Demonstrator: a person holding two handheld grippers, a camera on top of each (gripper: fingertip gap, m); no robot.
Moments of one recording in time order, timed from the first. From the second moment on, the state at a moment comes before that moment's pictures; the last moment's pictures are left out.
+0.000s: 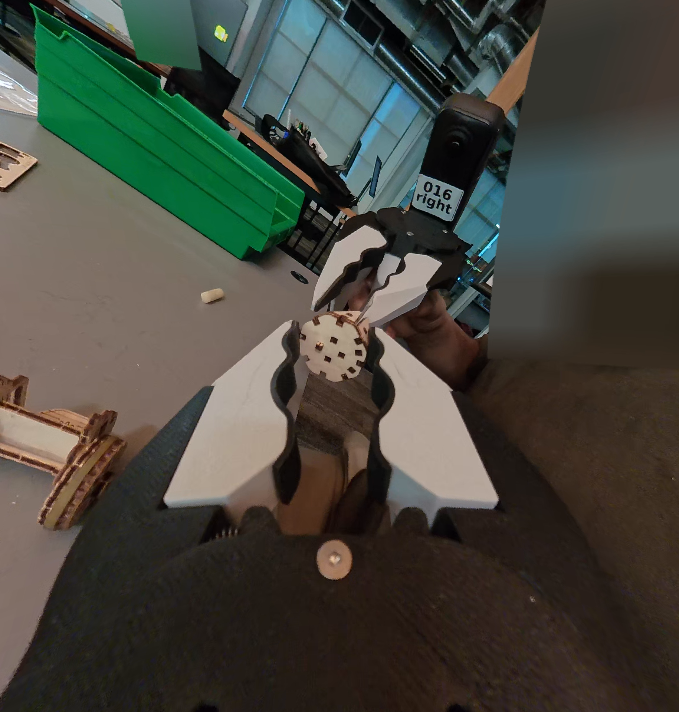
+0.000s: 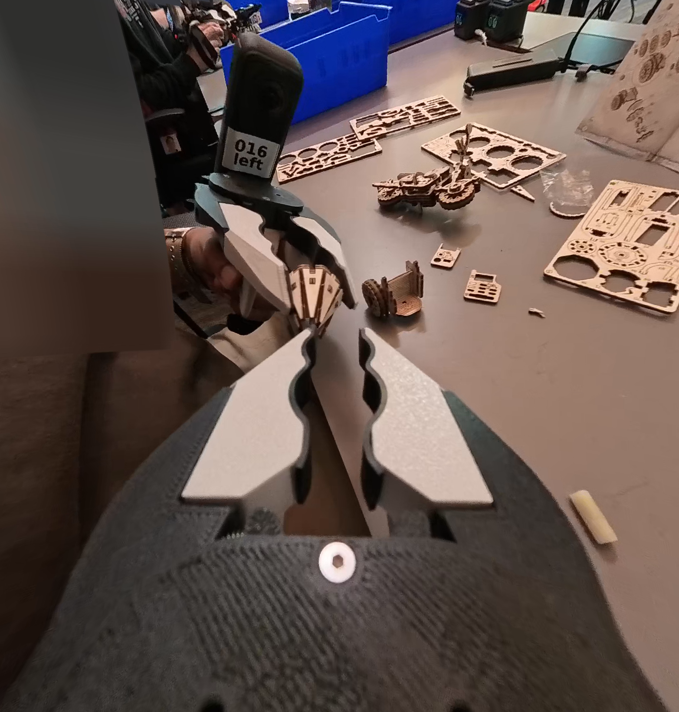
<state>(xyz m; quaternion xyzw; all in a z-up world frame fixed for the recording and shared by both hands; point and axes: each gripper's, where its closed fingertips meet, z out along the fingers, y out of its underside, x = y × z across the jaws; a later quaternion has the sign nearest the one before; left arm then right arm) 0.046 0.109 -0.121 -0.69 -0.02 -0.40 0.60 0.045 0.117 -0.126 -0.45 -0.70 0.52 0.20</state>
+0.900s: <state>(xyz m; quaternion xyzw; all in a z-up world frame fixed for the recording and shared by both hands) 0.052 0.105 -0.124 -0.70 0.00 -0.40 0.59 0.050 0.113 -0.125 -0.43 -0.72 0.51 0.20</state>
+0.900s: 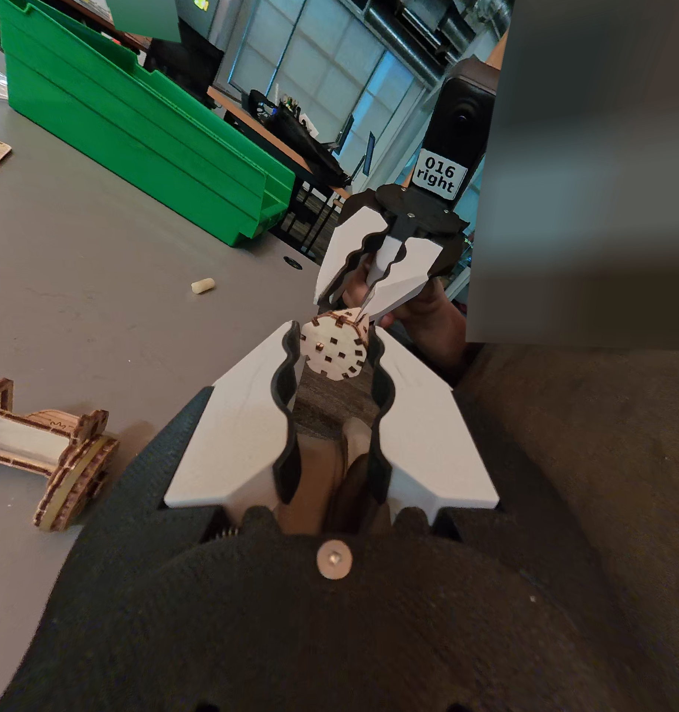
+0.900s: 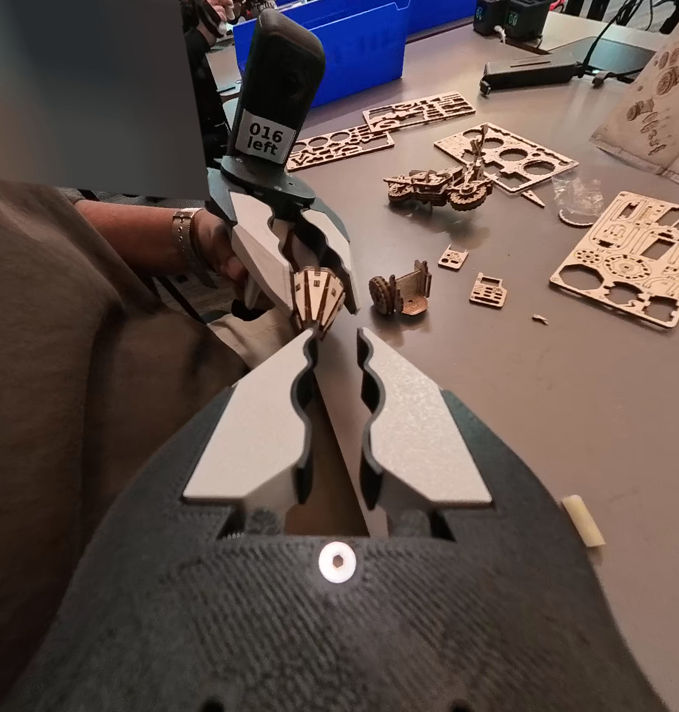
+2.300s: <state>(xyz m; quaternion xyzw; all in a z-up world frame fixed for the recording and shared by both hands) 0.032 0.116 -0.127 -0.68 -0.11 -0.45 0.57 0.036 0.118 -0.132 -0.38 -0.72 0.51 0.29</state>
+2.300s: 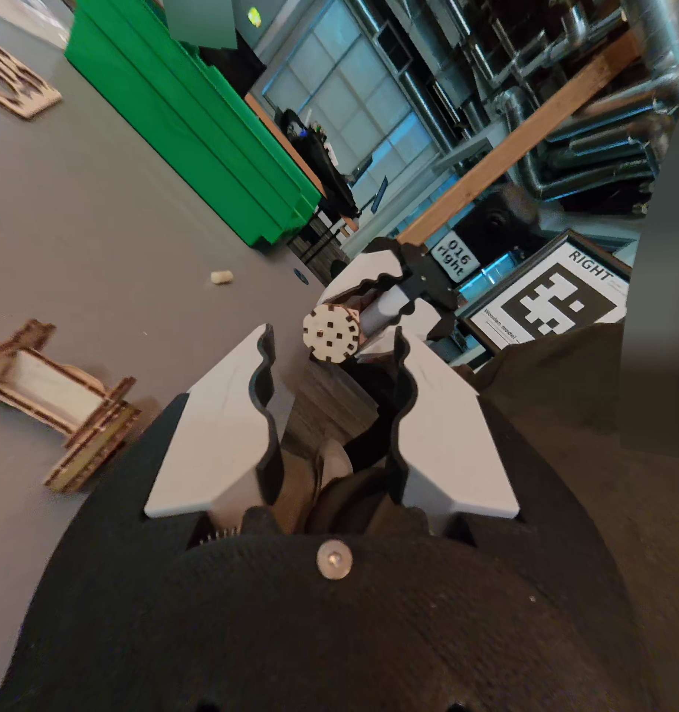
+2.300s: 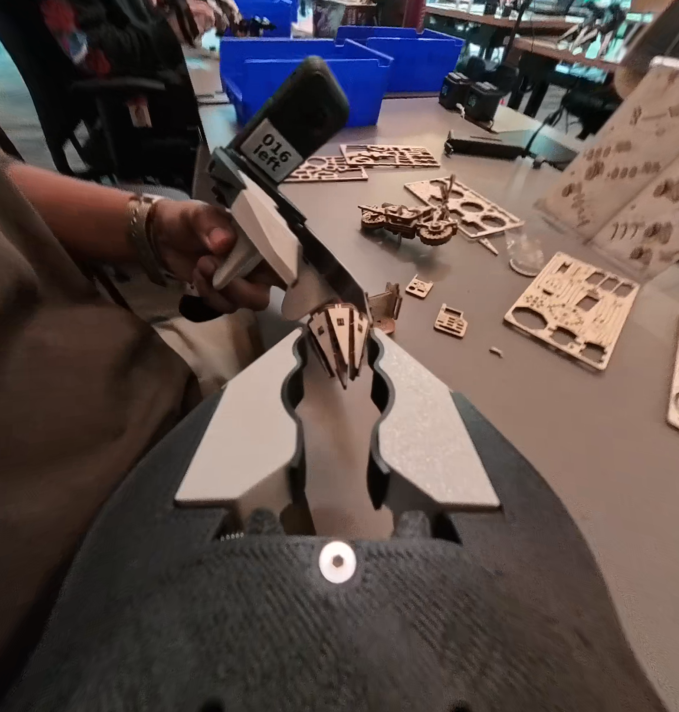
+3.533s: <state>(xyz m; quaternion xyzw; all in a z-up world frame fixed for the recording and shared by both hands) 0.015 0.119 -0.137 -0.70 -0.12 -0.40 0.57 0.002 0.181 -0.135 -0.61 -0.26 0.74 -0.11</state>
